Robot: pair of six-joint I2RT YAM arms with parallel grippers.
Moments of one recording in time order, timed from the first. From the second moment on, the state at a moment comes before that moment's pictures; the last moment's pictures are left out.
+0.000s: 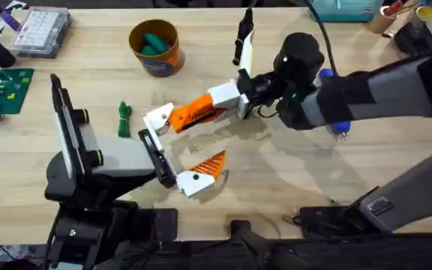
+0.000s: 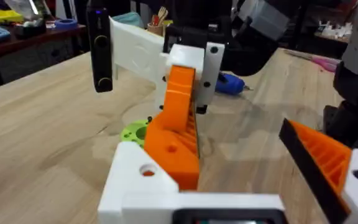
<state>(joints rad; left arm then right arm) -0.12 0.00 0.01 -0.08 0.95 0.00 0.51 1.83 0.69 1.17 -1.39 1.50</state>
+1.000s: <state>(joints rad) -0.12 0.00 0.01 -0.08 0.93 0.00 0.57 1.83 0.69 1.17 -1.29 1.49</state>
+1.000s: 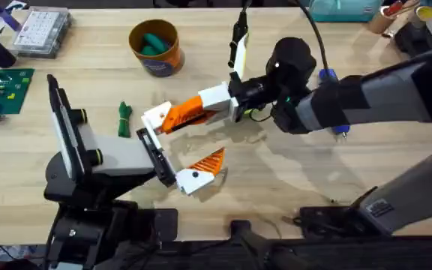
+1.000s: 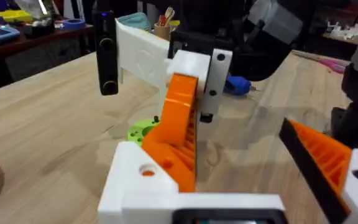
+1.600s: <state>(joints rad) -0.12 0.00 0.01 -0.08 0.94 -0.02 0.58 1.83 0.72 1.07 -1.28 1.45</state>
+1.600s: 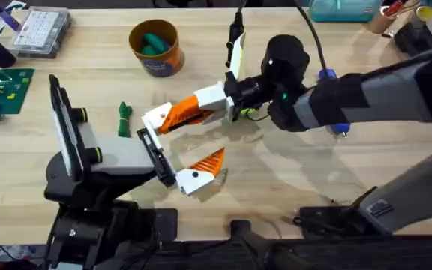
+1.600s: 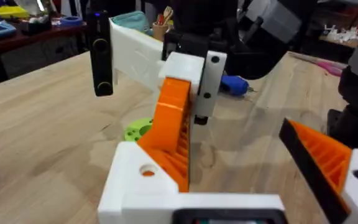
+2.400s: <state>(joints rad) -0.11 0.00 0.01 -0.08 0.92 -0.02 0.61 1.83 0.75 1.01 -1.22 1.40</state>
